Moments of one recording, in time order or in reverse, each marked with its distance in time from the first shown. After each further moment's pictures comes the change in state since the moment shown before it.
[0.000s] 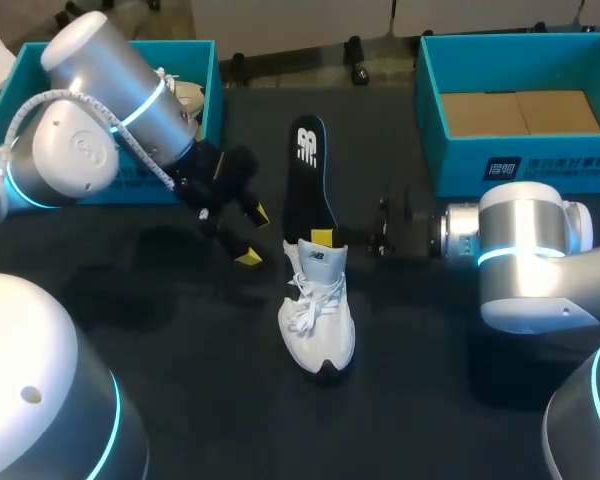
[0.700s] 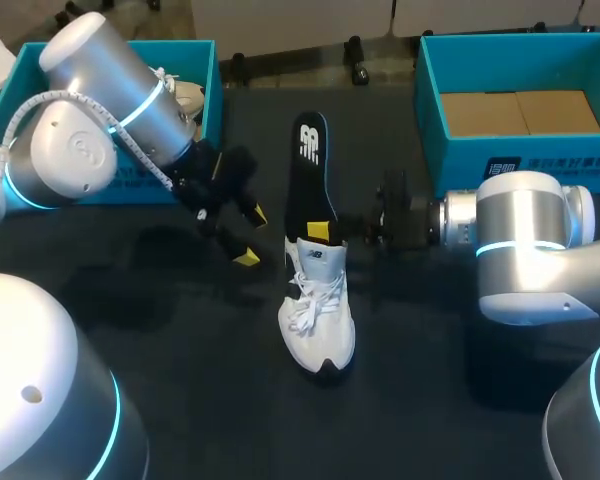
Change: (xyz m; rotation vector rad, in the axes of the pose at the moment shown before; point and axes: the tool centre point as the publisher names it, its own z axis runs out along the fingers) left arm 0.001 0.004 -0.001 -0.001 -0.001 -0.013; right arm 0.005 0.021 0.000 0.025 -0.020 -0.083
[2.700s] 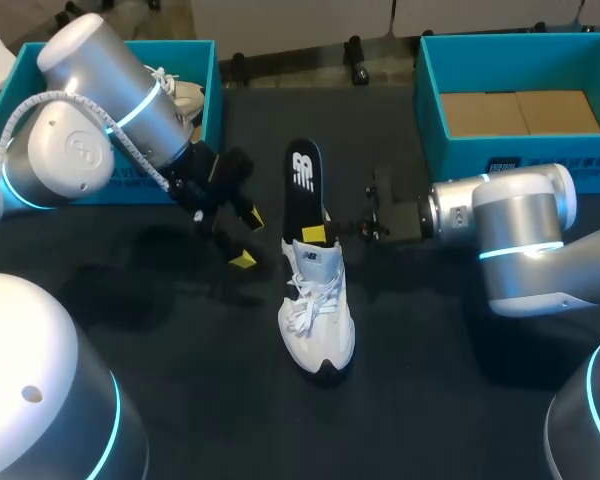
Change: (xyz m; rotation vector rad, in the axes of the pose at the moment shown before) left arm 0.002 0.006 0.000 -0.003 0.016 -0.002; right arm 0.003 -0.017 0.011 0.103 0.142 0.168
